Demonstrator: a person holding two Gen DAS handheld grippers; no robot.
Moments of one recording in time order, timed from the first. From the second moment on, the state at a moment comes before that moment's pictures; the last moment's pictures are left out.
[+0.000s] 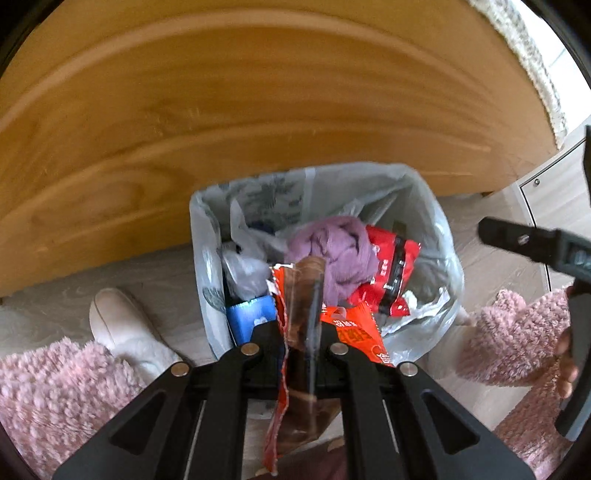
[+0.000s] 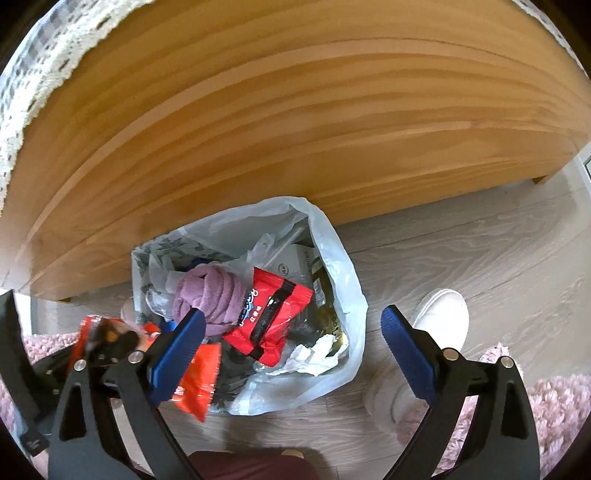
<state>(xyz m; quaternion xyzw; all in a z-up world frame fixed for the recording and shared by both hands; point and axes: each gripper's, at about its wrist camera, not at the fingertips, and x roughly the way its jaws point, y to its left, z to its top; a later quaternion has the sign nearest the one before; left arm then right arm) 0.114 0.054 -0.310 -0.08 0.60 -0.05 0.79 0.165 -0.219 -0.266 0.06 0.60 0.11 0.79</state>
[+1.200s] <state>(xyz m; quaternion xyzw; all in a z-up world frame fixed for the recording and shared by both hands) 0.122 0.026 -0.375 -0.03 0.64 -0.06 0.76 0.156 -0.219 -0.287 0.03 0.64 0.10 0.76</state>
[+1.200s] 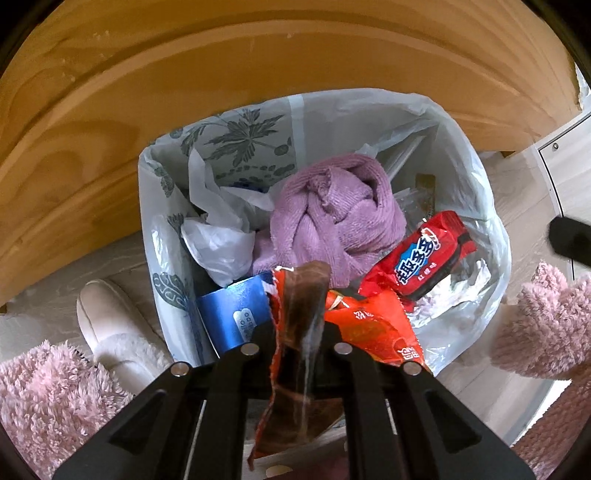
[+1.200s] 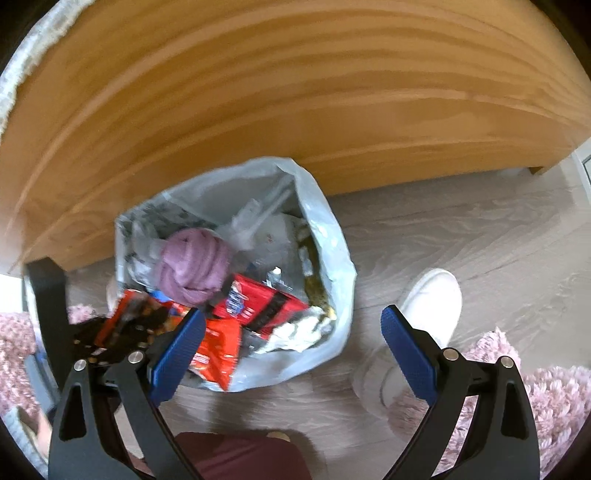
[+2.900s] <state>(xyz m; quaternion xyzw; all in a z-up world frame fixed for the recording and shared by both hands) 0.121 0.029 -0.310 -0.07 0.57 -0.04 0.82 0.152 -0.236 -0.322 0.01 0.66 0.02 0.75</state>
